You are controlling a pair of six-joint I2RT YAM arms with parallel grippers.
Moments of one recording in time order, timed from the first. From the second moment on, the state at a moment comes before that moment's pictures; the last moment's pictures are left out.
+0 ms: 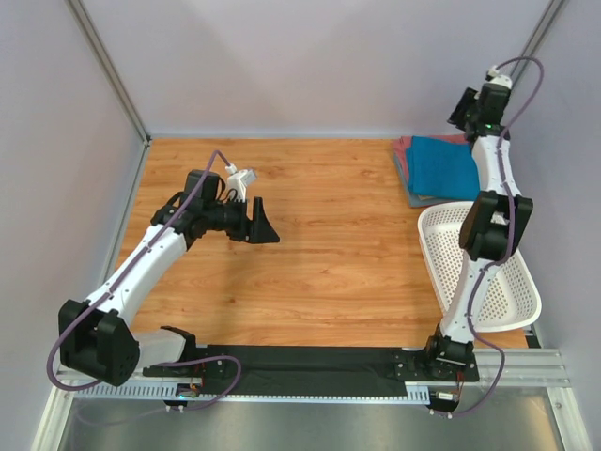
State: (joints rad) left arm -0.33 1.25 1.02 -0.56 0.69 -0.26; right arm -0.24 2.23 2.12 -0.26 -0.01 0.26
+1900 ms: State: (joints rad) left arm -0.33 1.19 1.02 -0.56 0.70 -0.26; right arm 0.02 2.23 2.08 -0.39 0.27 0.08
